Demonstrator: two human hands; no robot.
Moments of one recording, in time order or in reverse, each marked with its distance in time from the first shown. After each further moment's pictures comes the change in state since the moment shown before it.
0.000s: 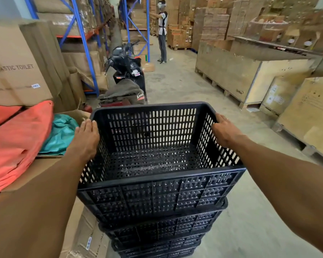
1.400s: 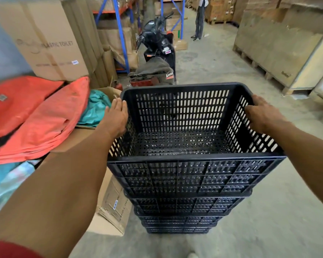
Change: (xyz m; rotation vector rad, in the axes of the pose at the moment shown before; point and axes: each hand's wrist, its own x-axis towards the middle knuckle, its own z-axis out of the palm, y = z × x) left_hand -0.023 0.007 -0.001 -0.003 -0.086 0.016; right_hand 0.002 0.006 0.004 -0.023 0.062 -0.054
